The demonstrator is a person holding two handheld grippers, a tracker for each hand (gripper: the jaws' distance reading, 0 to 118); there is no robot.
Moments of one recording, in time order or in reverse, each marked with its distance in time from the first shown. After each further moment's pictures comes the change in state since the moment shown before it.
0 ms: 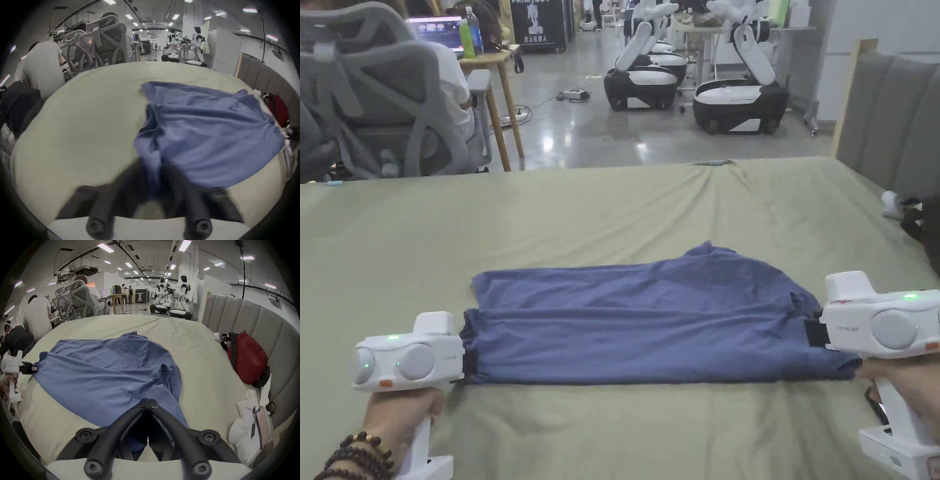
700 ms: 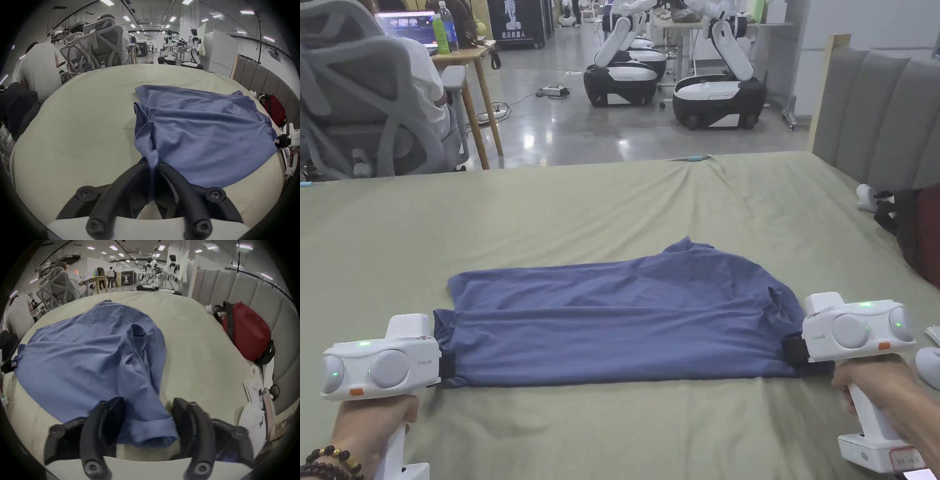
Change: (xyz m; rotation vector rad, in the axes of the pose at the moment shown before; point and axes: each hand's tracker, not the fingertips) left arm -0.005 -0.018 -0.007 0.005 0.071 -0.043; right arm 0.034 -0.026 -0.057 -0.176 -0.092 -0.039
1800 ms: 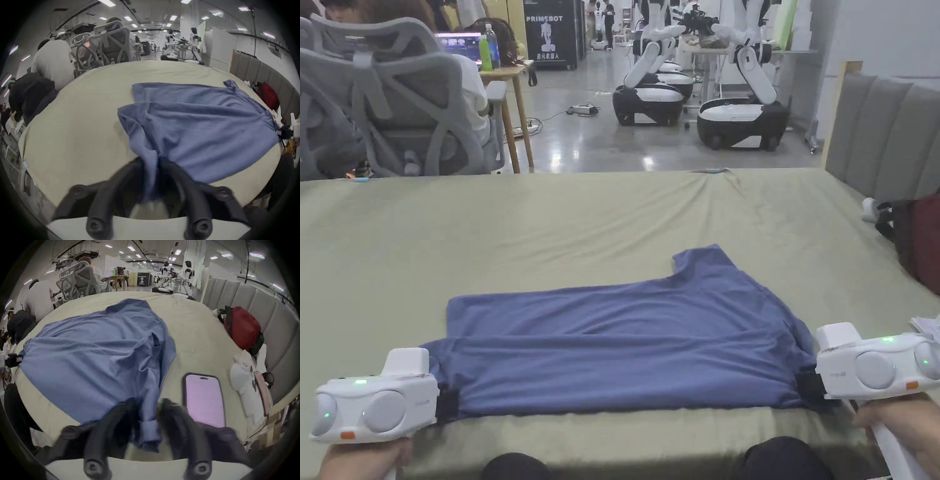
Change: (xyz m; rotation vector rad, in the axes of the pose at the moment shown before) left arm -0.024 -0.108 0.101 -0.006 0.059 0.025; right arm -0.028 -0.100 0.097 0.023 0.029 0.069
